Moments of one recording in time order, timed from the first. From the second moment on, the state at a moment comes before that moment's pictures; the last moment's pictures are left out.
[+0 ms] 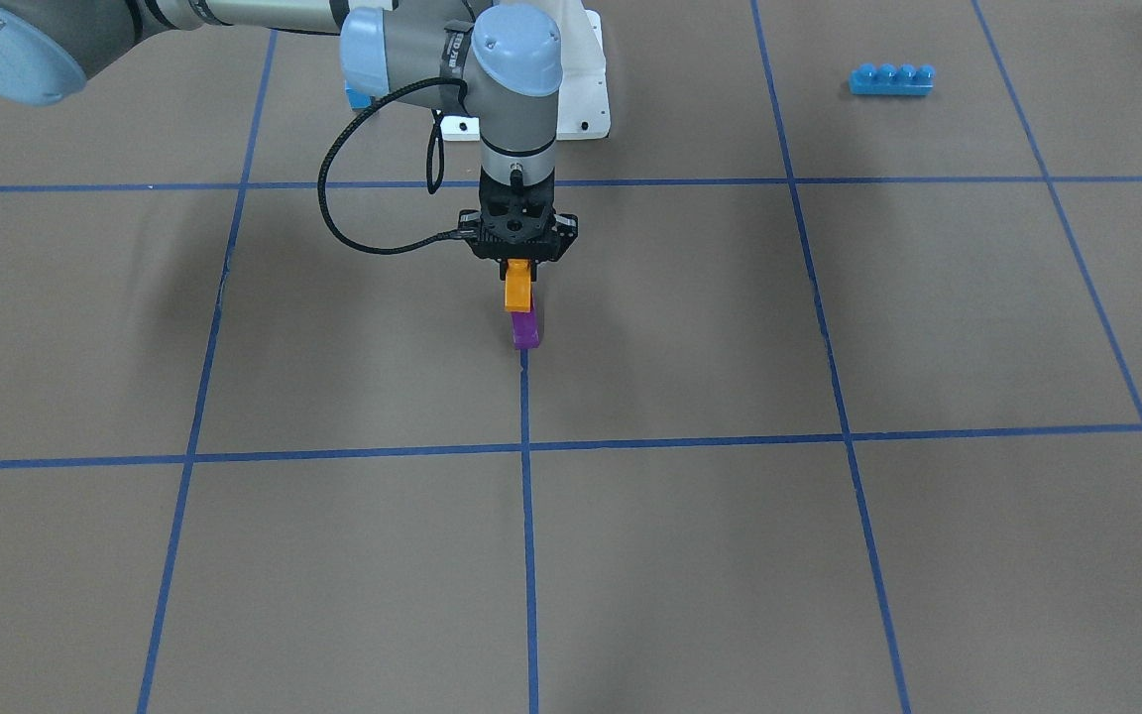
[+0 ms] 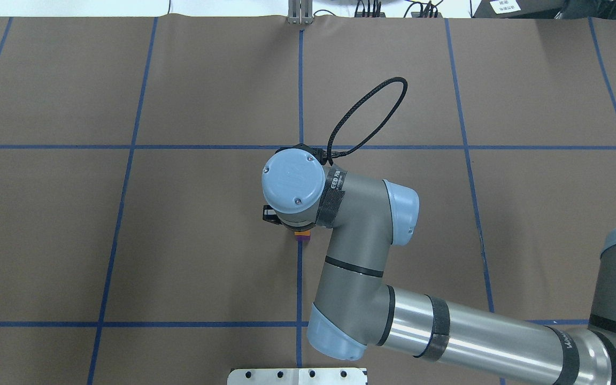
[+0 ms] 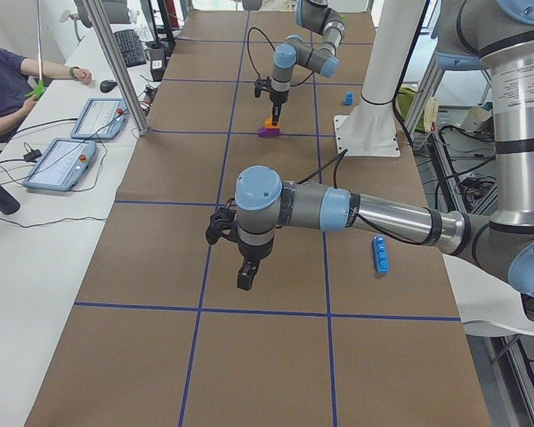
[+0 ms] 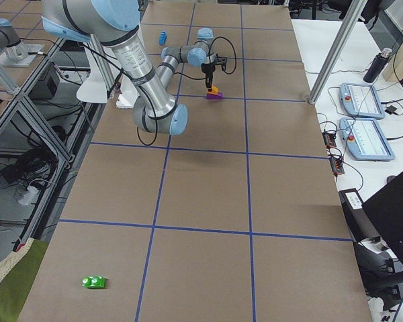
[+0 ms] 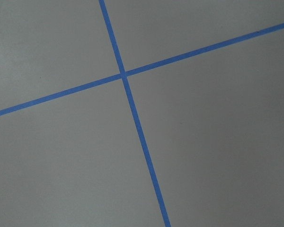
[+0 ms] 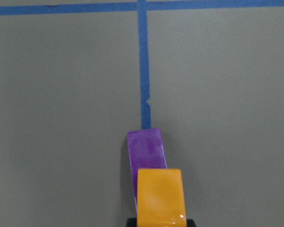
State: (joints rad) left arm -1.58 -1.40 -1.95 -1.46 -2.33 0.23; right arm 0.39 -0.75 1.59 -1.67 1.72 1.34
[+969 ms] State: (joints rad) left arm -1.58 -1.40 -1.95 -1.46 -2.33 0.23; right arm 0.39 -0.75 1.56 -1.61 1.71 1.29
